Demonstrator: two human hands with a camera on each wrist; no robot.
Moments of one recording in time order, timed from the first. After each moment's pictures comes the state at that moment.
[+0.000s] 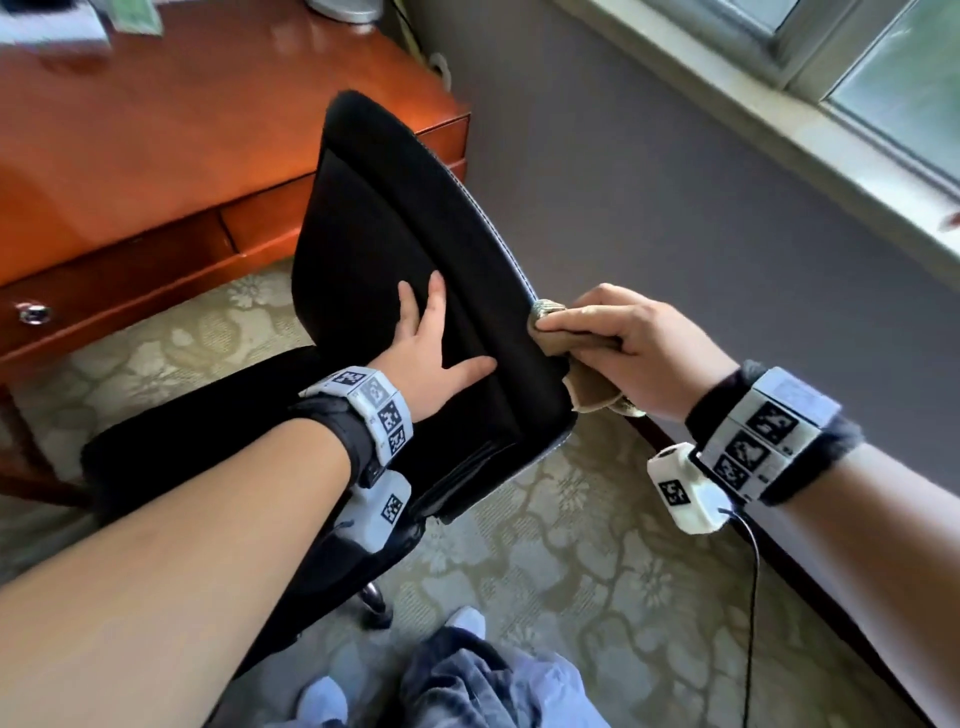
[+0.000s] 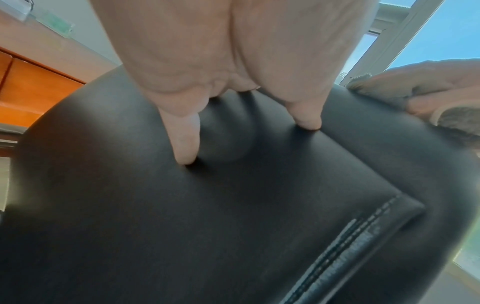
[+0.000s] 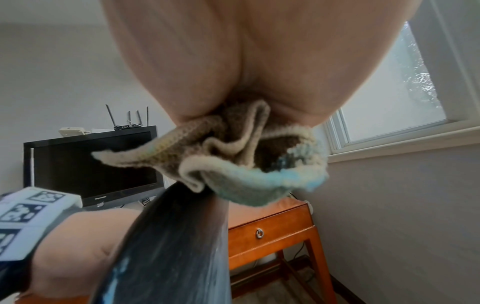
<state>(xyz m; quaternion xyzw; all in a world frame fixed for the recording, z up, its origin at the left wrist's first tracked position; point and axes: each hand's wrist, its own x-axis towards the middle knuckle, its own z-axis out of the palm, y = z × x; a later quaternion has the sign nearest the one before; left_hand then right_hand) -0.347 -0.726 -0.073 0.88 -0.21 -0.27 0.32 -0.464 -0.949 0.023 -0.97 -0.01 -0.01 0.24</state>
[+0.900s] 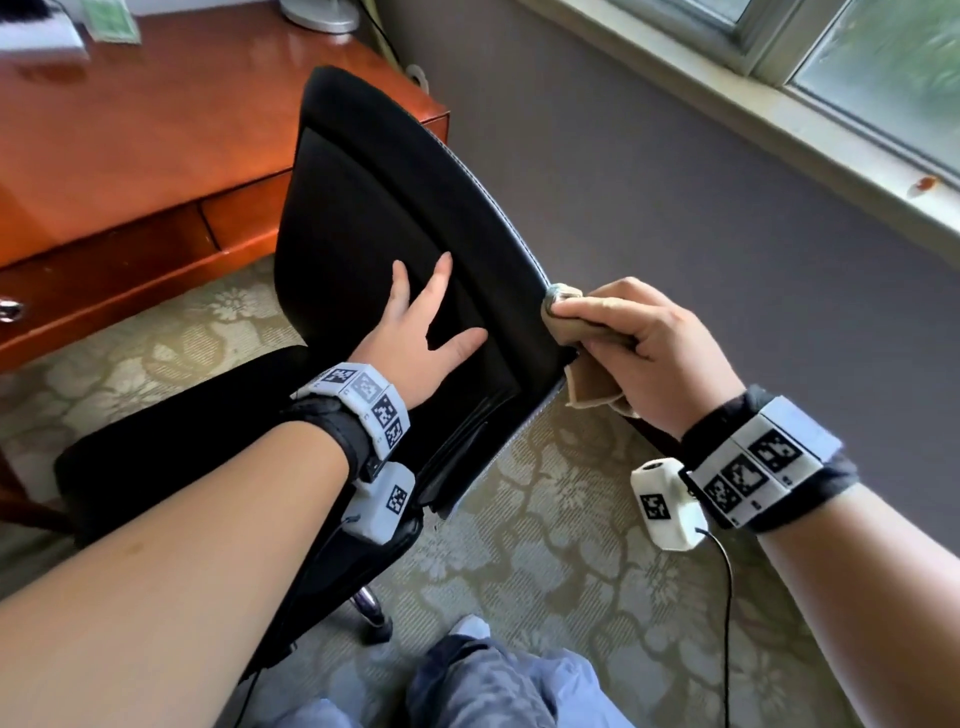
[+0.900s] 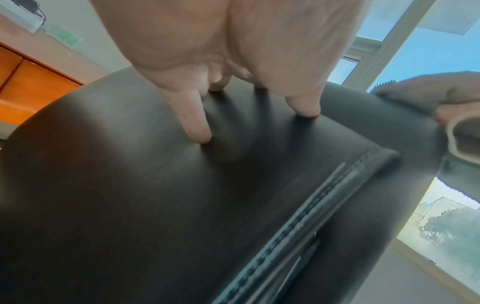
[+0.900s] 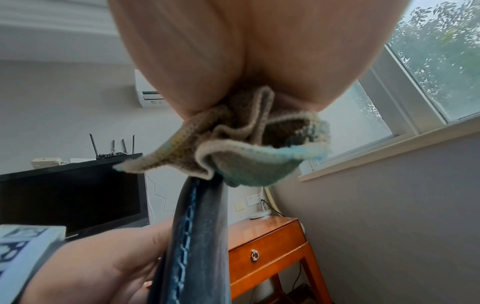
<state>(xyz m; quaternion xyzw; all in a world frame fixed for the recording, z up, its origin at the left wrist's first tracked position) -0.374 -0.710 -0.088 0.88 -0.25 -0.19 0.36 -0.524 -0.923 -0.012 -0.95 0.02 -0.18 0.25</state>
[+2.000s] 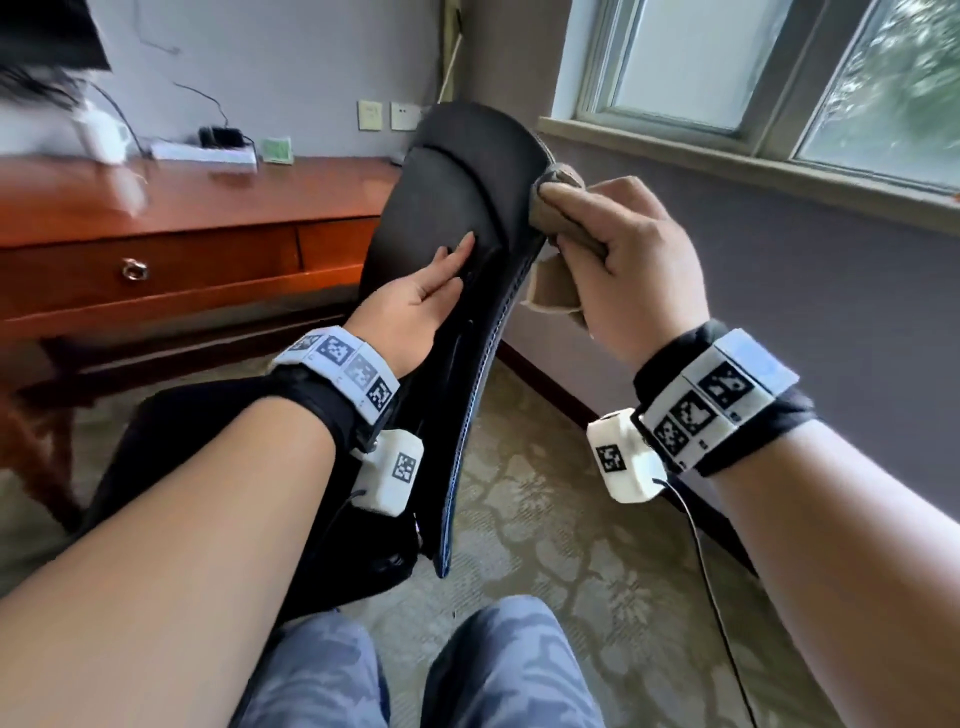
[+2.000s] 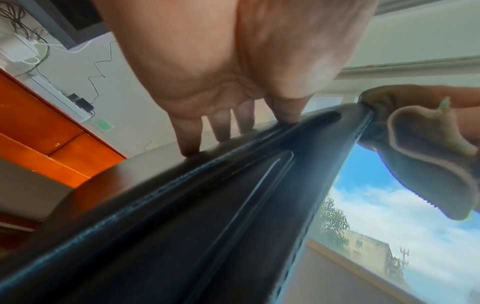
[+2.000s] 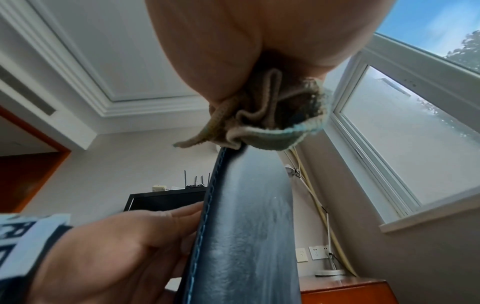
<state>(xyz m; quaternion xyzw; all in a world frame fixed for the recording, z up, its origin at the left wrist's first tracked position) -0.485 -0.687 -0.200 0.76 -0.34 0.02 0.56 -0.607 -0.884 -0.124 -0.86 -0.09 -0.46 0.18</state>
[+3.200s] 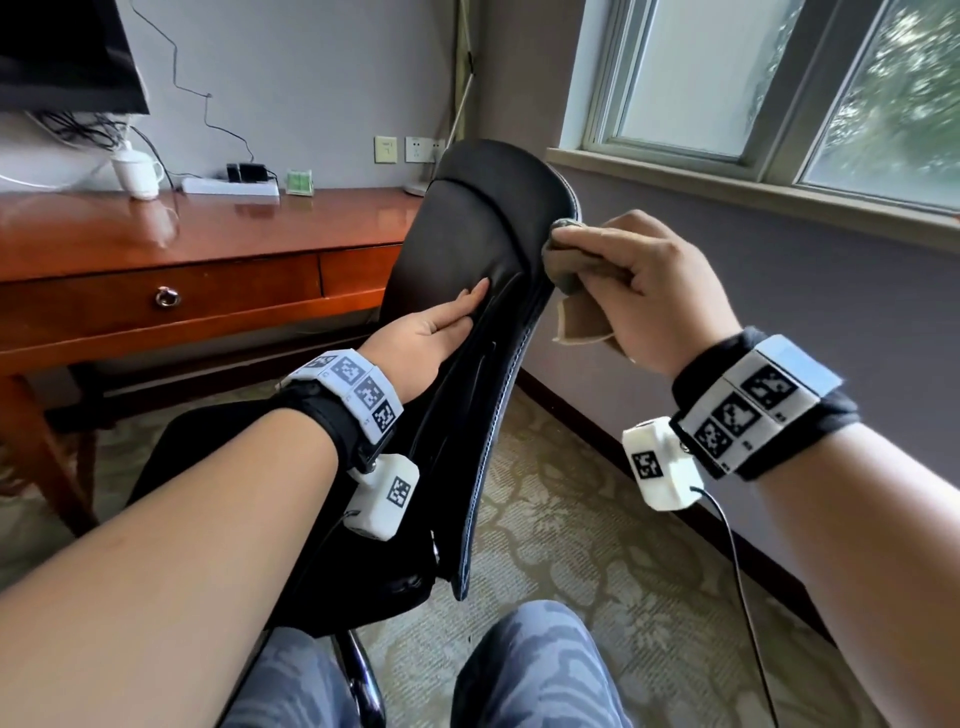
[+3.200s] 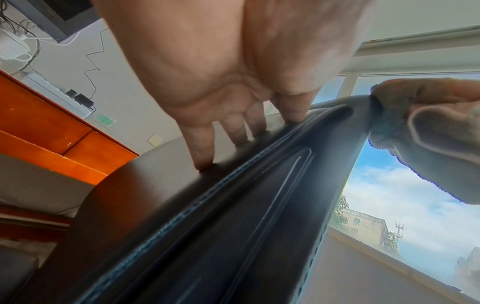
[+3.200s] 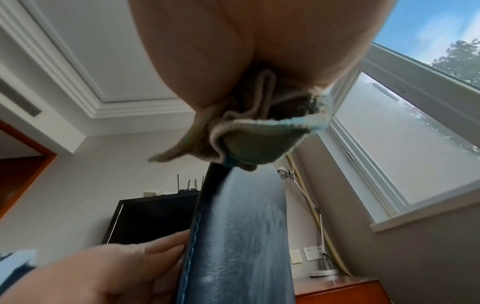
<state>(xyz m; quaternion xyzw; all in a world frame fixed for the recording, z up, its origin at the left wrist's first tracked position) -0.500 -0.664 -0.193 0.75 -0.32 -0.06 0.57 -0.617 -0.882 -0.111 -0.89 -0.11 -0.39 0.20</state>
